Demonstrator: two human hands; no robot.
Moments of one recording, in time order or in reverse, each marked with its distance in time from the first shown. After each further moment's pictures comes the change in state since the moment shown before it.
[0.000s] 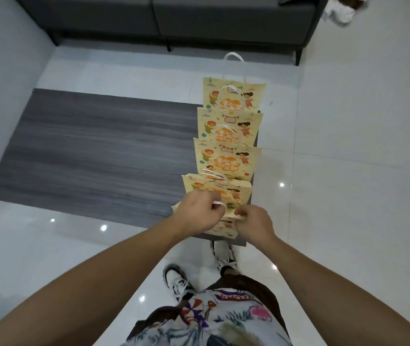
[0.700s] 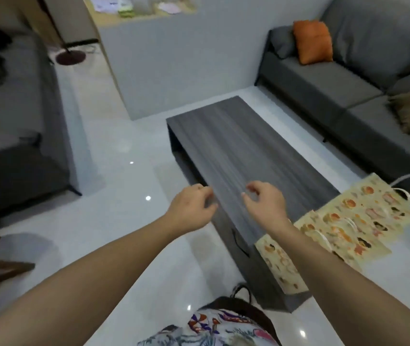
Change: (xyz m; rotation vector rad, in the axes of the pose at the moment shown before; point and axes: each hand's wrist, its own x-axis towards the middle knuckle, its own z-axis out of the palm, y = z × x) left_hand -0.350 -0.135 -0.001 -0.226 0.723 -0.585; right_hand -0.166 -0.248 0.096 -0.319 -0.022 -0.940
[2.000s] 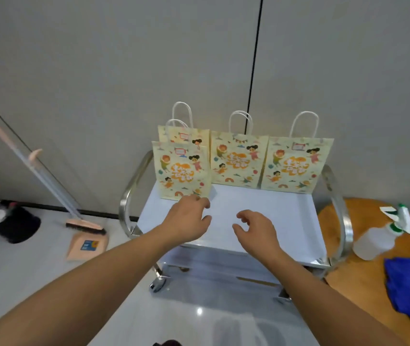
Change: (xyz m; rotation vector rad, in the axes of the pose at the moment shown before) left_hand -0.770 -0.398 -0.191 -0.123 0.907 -1.989; right_hand -0.532 -0.752 0.493 -0.060 -1.355 -1.799
